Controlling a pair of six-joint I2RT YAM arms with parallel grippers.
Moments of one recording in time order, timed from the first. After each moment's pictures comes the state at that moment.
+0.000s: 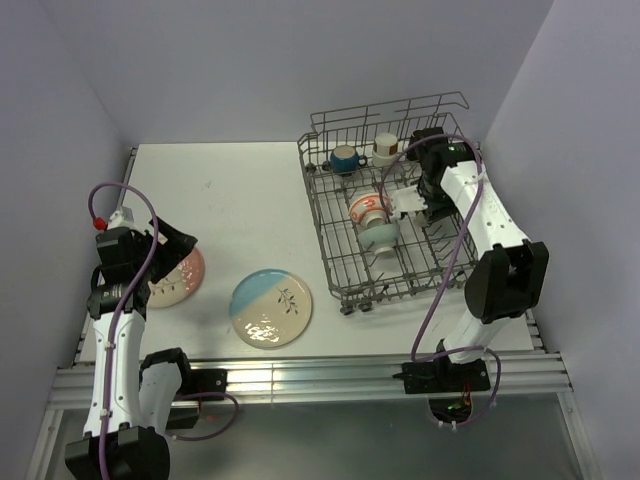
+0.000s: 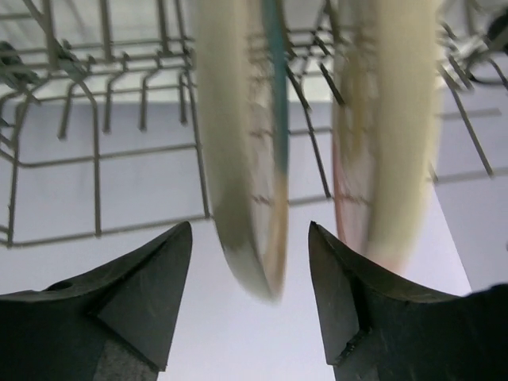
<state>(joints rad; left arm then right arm) 0.22 0.75 0.69 -0.52 0.25 -0.62 0.16 1.68 1.60 -1.24 0.38 -1.71</state>
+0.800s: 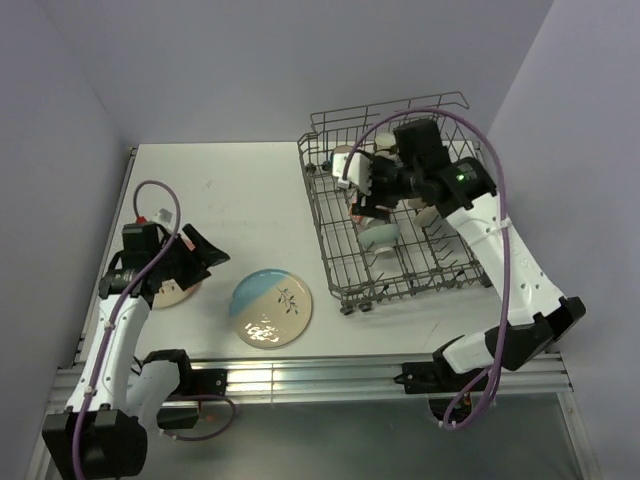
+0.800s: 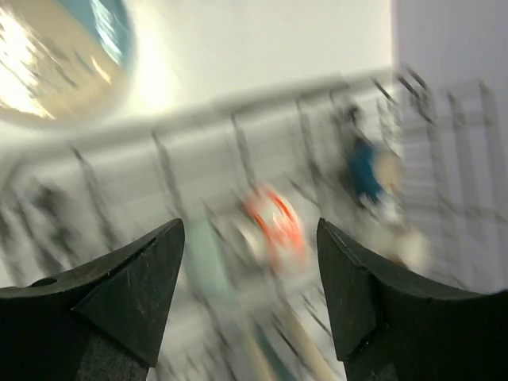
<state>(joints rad) 0.08 0.87 0.72 -0.65 0.45 -0.65 0.46 1.42 1.76 -1.10 -0.36 -1.06</state>
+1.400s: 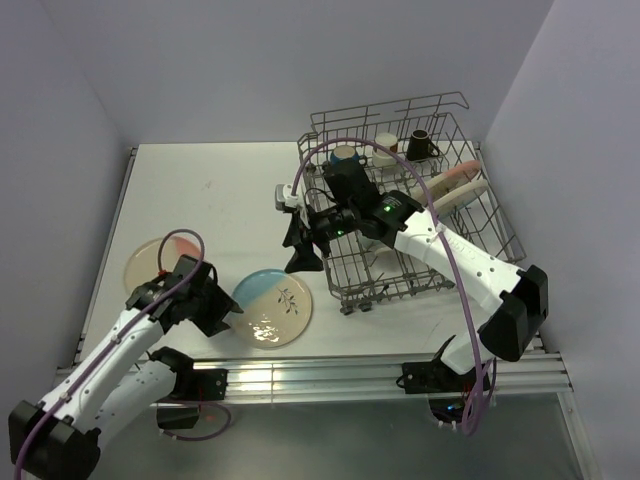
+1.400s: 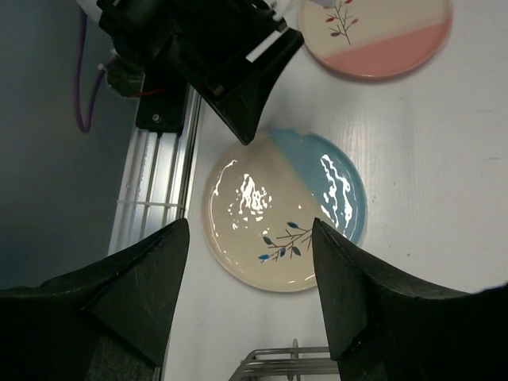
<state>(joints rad) -0.43 0.78 0.59 -0.94 0.07 -1.25 0.78 1.49 1.43 -0.61 -0.80 -0.40</state>
